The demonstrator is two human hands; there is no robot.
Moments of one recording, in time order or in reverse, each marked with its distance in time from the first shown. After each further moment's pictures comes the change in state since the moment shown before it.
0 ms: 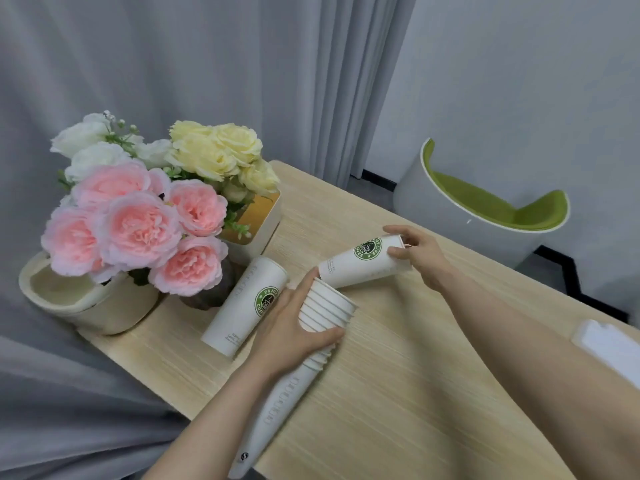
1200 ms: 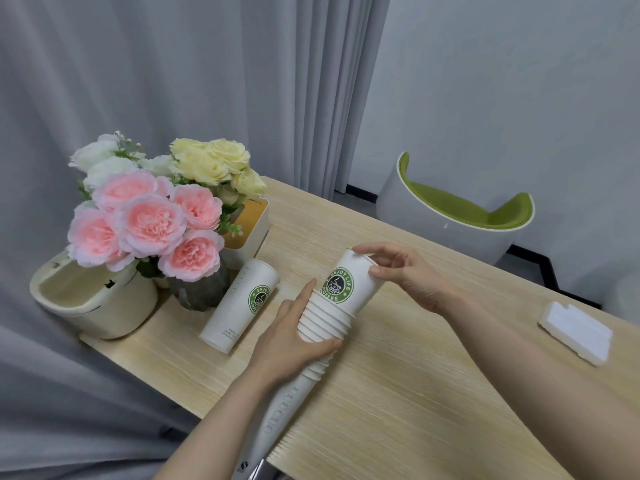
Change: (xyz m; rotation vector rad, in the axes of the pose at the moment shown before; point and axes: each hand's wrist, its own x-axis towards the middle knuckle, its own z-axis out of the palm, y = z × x) left_hand -0.036 0.013 0.009 -0.010 -0.076 0.023; right_hand -0.101 -0.027 -0.002 0.109 -0.364 -0.165
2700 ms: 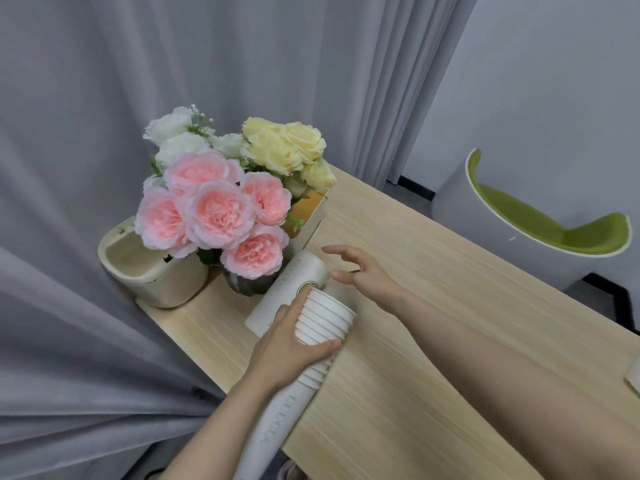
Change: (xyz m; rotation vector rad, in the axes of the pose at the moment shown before) left_hand -0.011 -0.051 -0.035 -0.060 0.156 -0.201; right_hand 0.108 0.042 0.105 -0.257 -0.084 0.096
